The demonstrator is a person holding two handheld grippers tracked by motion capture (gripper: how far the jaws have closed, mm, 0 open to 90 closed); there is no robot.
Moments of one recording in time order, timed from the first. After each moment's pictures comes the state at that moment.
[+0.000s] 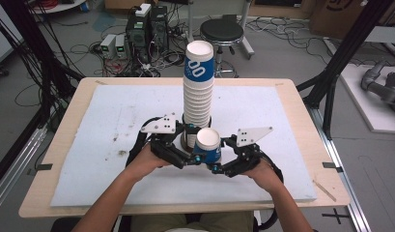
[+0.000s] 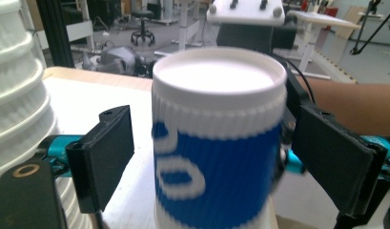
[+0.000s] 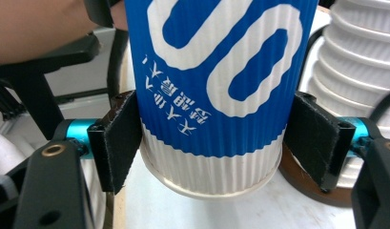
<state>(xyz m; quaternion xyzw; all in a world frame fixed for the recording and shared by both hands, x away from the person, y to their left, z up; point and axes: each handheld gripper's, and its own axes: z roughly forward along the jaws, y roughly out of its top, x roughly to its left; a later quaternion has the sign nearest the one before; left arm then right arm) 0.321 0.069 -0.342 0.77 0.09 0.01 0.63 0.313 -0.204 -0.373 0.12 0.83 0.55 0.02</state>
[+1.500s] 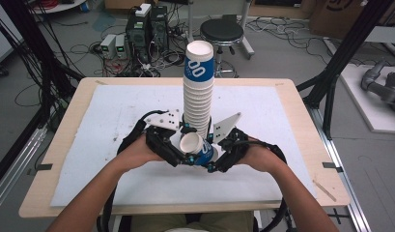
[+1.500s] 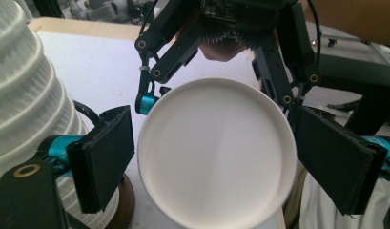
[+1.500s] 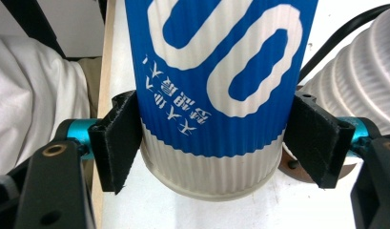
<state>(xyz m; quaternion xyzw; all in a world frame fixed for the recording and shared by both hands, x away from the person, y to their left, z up) 0.326 0.071 -0.317 0.85 0.07 0.01 0.52 0.328 -0.161 -0.332 0.02 0.94 0.35 0.04</state>
